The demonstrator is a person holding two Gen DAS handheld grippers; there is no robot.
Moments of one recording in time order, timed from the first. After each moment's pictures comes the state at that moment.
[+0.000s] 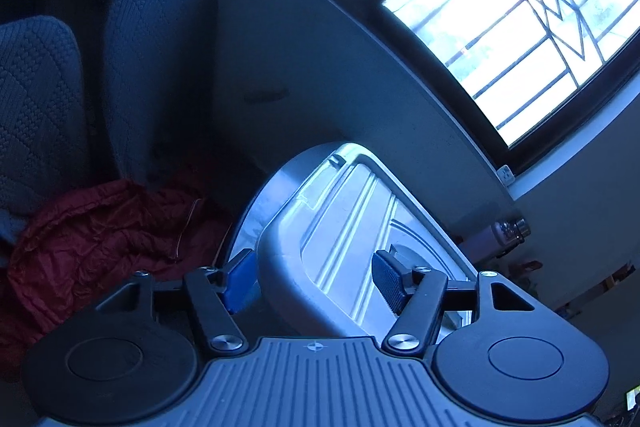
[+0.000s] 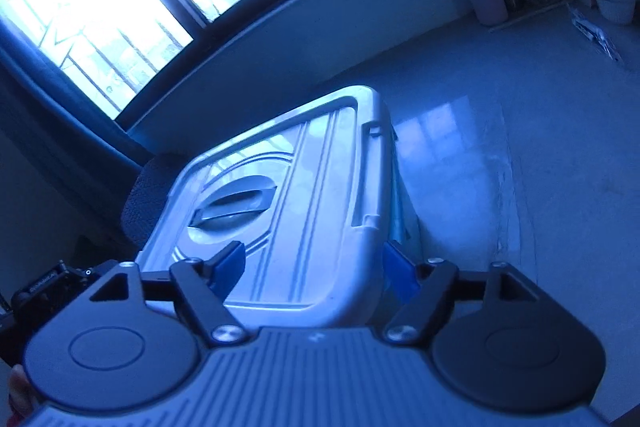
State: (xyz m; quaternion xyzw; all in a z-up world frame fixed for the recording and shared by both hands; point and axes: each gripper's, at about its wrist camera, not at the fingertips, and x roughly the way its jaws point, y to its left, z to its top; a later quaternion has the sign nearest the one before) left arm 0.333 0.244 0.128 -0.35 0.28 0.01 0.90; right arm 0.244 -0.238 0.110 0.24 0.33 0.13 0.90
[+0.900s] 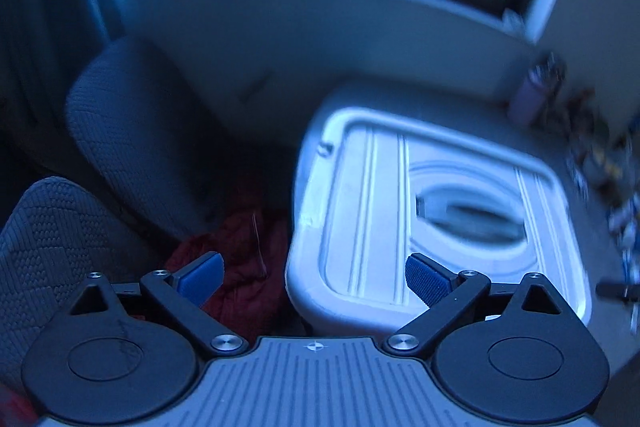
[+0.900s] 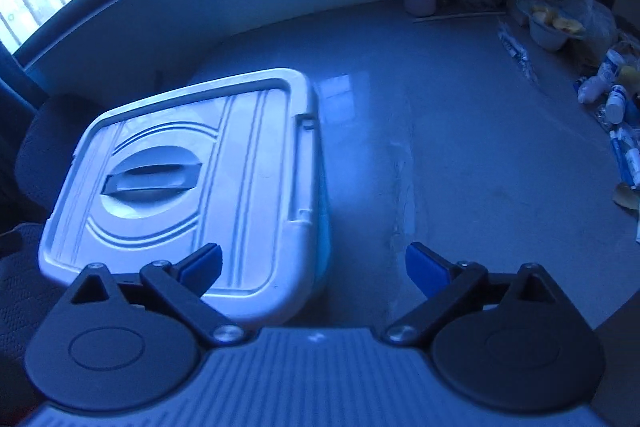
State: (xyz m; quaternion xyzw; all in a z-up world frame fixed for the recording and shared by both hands) left arm 0.381 0.223 0.193 -0.05 0.43 -0.04 0.90; right arm 0.270 -0.212 0.141 0.12 0.45 -0.02 0.88
